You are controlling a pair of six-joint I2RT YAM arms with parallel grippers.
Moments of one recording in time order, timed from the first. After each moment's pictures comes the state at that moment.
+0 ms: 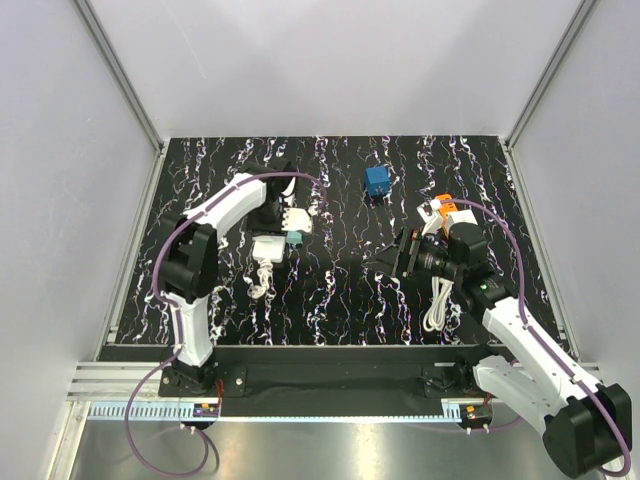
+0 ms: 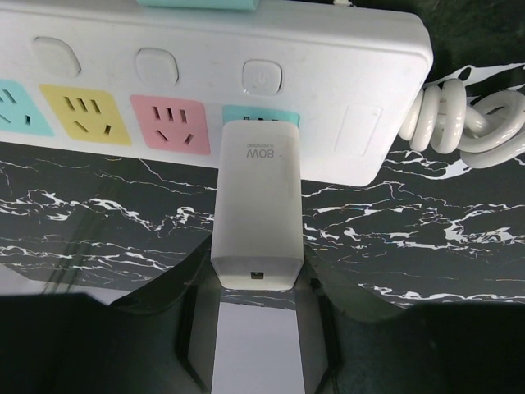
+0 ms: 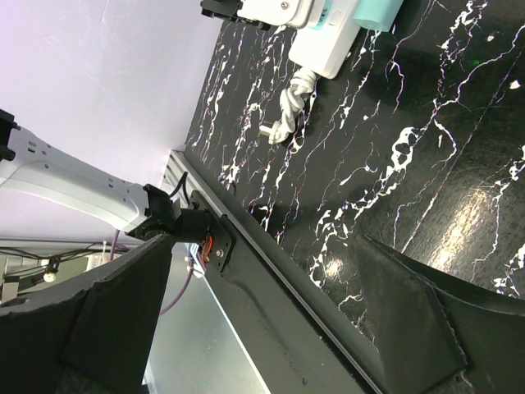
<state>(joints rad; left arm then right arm) -0.42 1.97 1.60 -1.11 -0.11 1.21 0.37 0.87 0.58 -0.05 -0.64 0.74</state>
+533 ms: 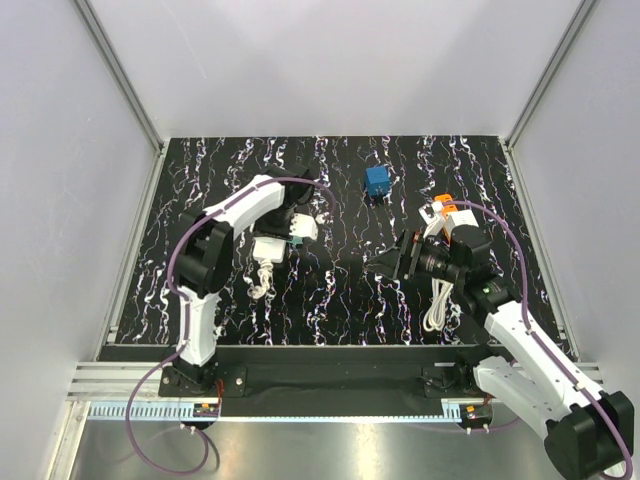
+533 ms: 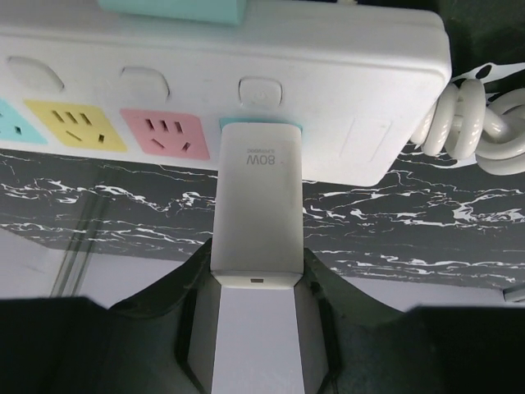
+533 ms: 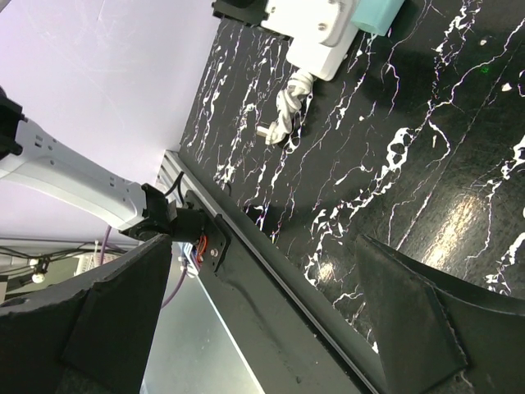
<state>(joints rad) -0.50 2.05 1.67 -1.17 -0.26 1.15 0.37 0.83 0.58 -0.08 -0.63 0.72</state>
